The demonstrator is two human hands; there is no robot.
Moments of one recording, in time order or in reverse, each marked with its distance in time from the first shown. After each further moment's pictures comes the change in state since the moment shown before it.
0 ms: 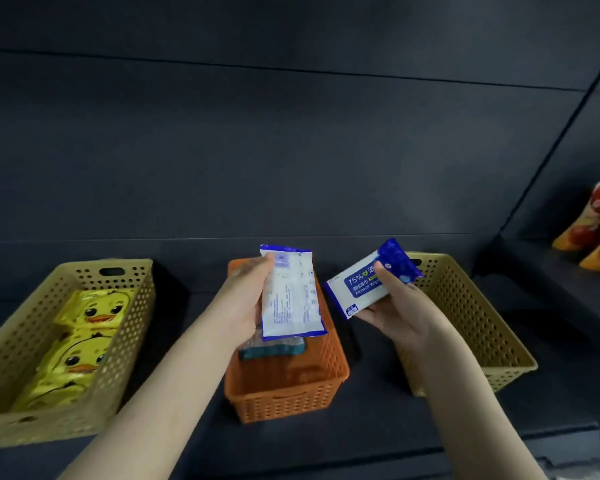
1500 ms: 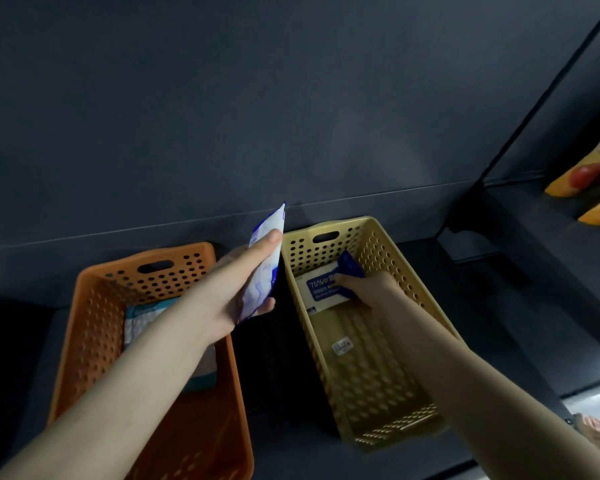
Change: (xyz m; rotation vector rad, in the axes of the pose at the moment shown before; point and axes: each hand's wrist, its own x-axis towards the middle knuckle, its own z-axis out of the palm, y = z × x) left_hand 0.119 -0.045 0.115 0.178 -0.200 -0.286; right_hand 0.156 -0.020 -0.131 -0.749 0.490 0.379
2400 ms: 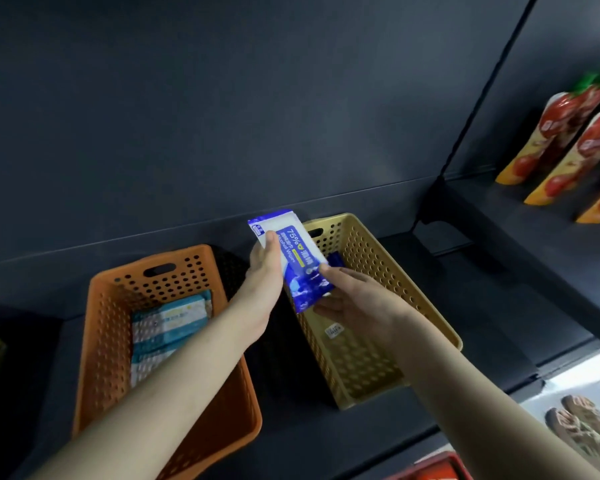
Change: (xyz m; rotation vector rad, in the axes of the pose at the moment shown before) left_hand 0.003 -0.035 0.034 0.174 0.114 0.225; right_hand -0.081 0.030 -0.001 0.507 -0.483 -0.225
